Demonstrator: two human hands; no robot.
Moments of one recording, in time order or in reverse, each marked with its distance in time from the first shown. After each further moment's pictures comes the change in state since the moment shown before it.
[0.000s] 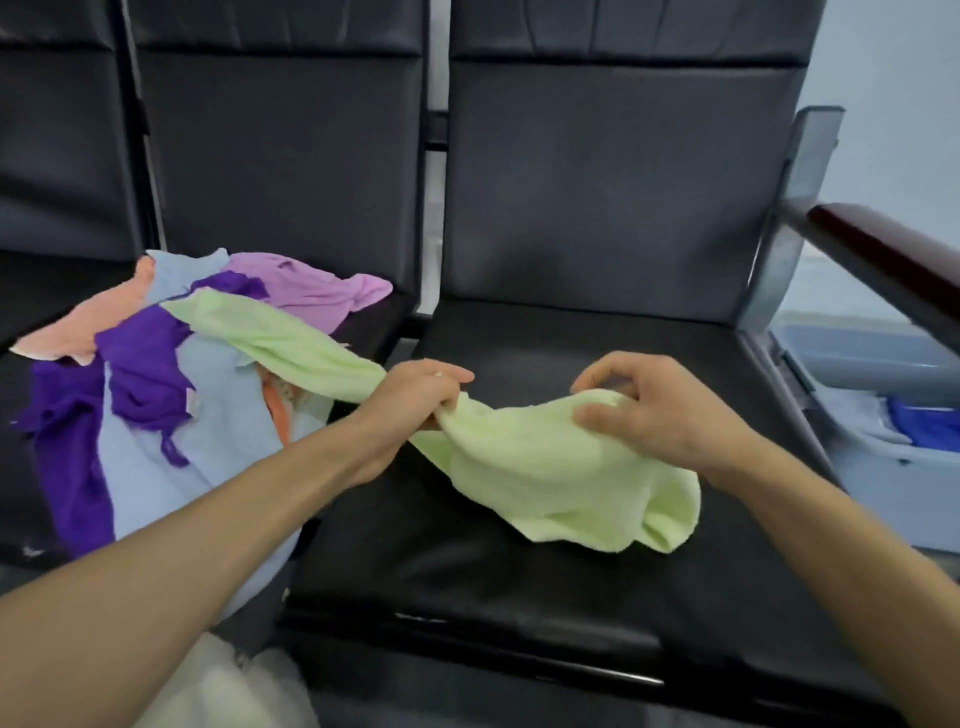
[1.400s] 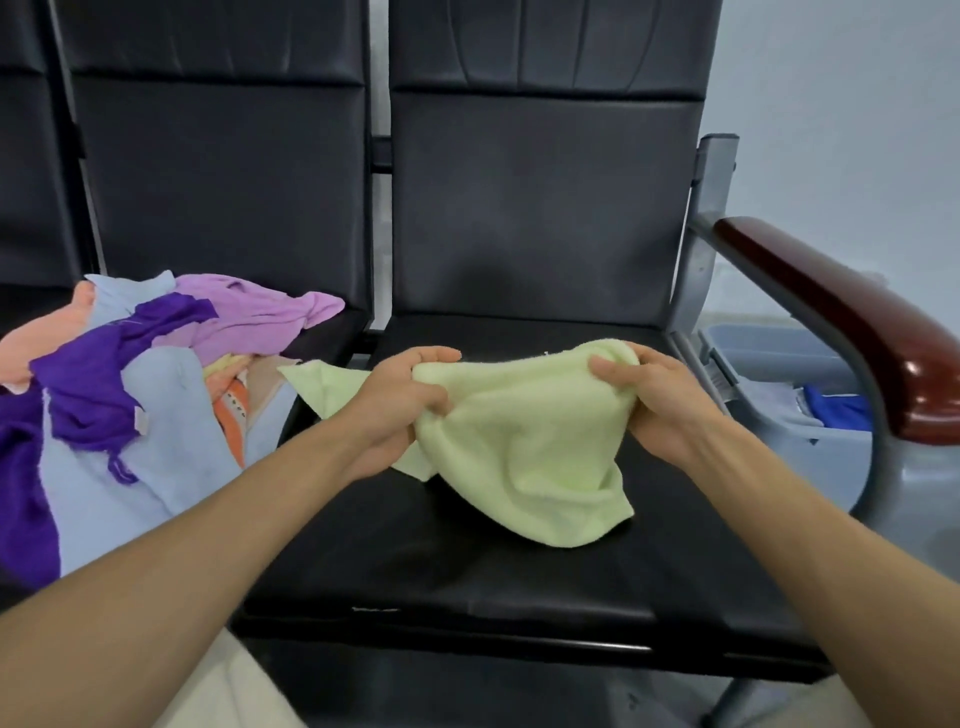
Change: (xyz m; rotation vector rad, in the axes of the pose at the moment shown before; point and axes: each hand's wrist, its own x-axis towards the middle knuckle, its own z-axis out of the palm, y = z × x) left_hand -0.005 0.014 0.029 -0.250 -0.143 0.047; right_hand 0.003 0.046 -0.029 0.970 0.257 0.302
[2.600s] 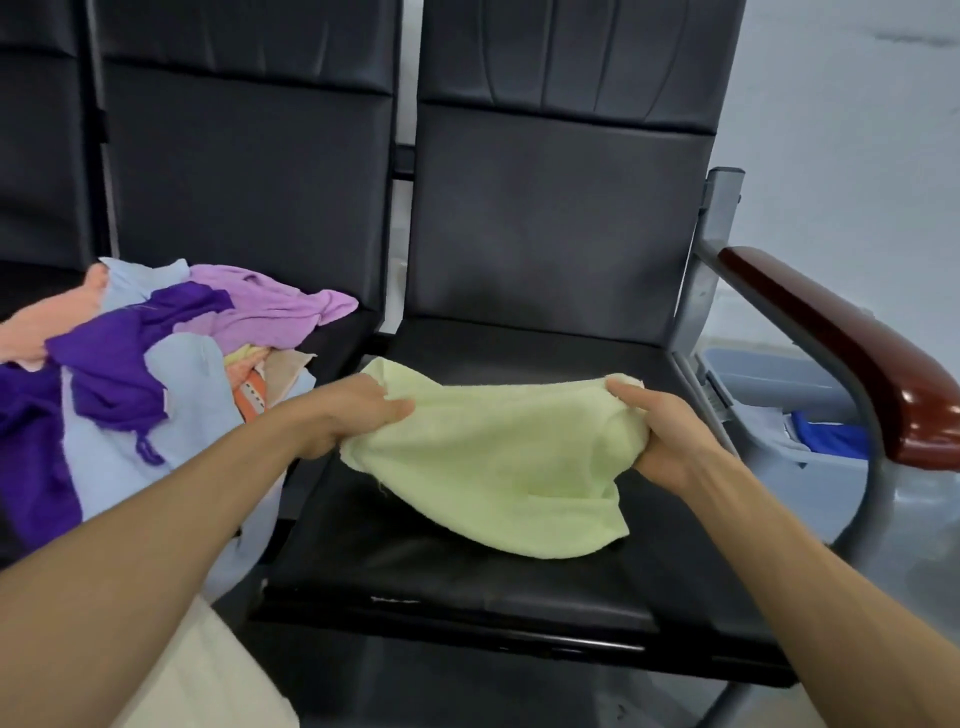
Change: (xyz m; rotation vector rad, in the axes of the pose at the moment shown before) left_hand 0.011 -0.007 -0.074 0.666 0.048 -0.206; right_hand -0.005 0.016 0.005 0.069 0.037 0.167
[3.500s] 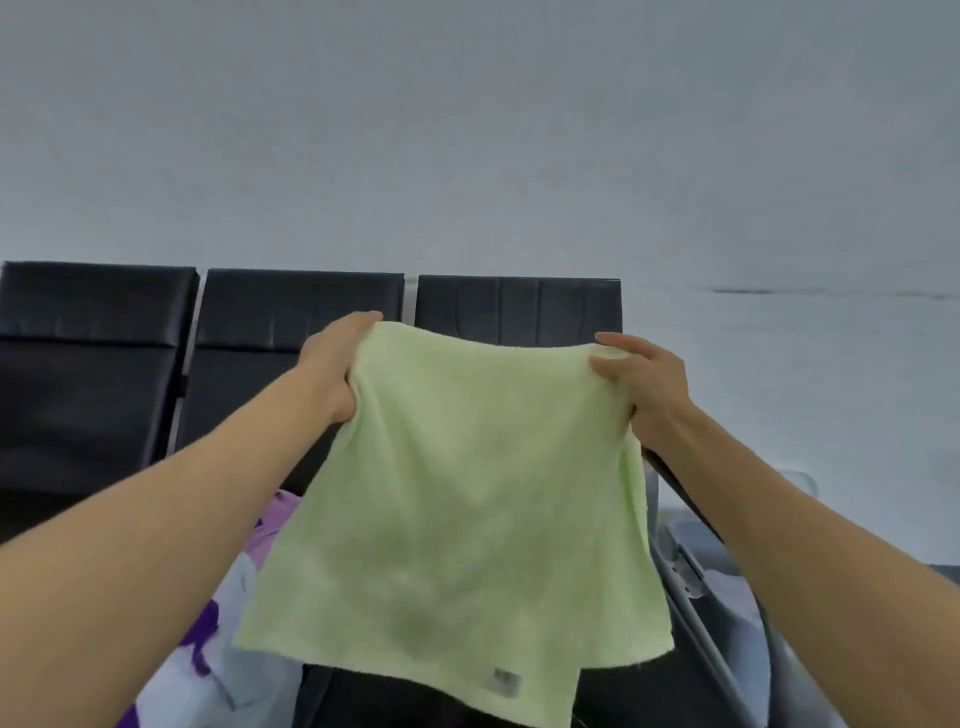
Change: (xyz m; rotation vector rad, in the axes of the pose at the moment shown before) left_hand -0.144 0.205 -0.139 -1.048 0.265 0.345; right_hand -0.132 -0.210 0.064 -0.127 0.184 -0.806
